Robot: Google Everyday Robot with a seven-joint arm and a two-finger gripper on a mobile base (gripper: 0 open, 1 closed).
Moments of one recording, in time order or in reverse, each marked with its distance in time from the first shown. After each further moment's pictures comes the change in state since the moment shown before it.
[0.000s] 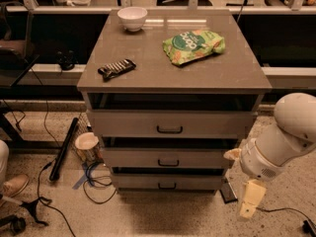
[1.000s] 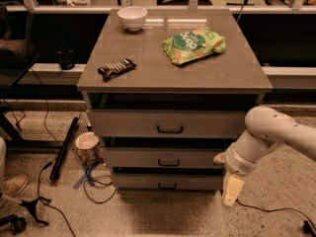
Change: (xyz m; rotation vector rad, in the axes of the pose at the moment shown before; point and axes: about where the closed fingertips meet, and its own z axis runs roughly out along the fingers) arm 0.040 -0.073 0.088 -0.074 0.023 0.048
